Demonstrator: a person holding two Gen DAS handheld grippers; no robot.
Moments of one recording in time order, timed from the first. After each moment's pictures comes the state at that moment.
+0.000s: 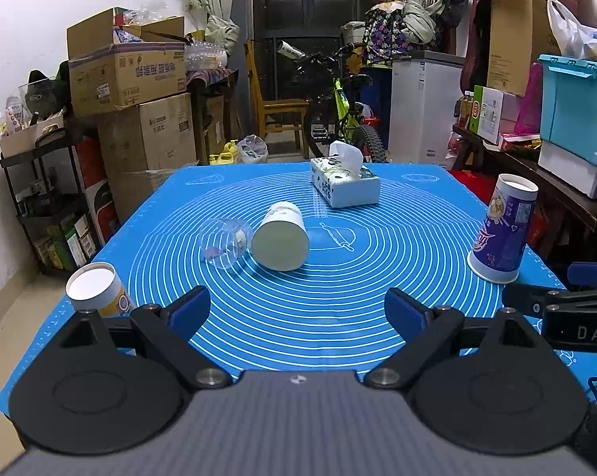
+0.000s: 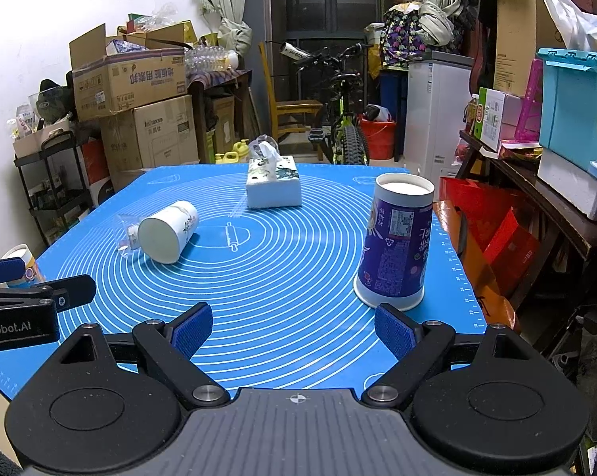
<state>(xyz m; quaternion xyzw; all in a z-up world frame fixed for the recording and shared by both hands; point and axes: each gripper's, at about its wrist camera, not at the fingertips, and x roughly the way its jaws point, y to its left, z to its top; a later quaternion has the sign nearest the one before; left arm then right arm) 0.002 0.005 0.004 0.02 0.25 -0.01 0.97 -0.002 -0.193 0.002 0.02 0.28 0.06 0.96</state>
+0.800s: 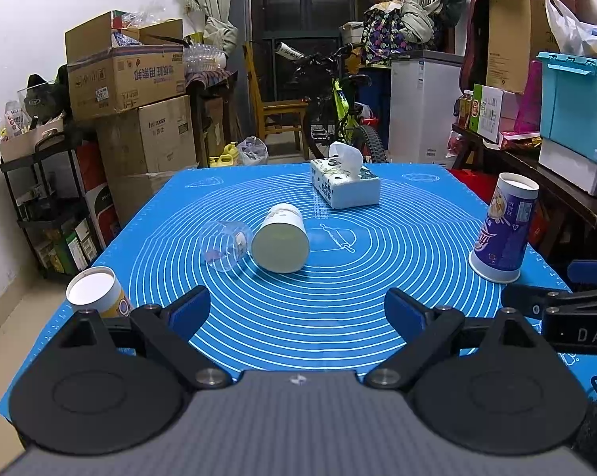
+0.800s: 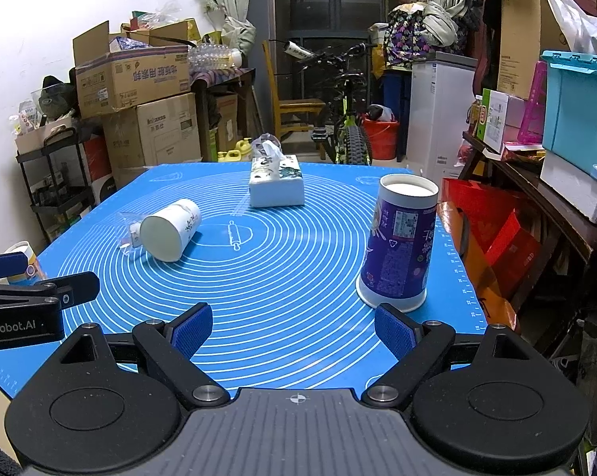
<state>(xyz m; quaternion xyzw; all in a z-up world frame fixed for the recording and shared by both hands) 0.003 0.006 0.006 0.03 0.25 -0.01 0.97 0.001 -0.190 0.001 0.01 0.28 0.06 0.96</state>
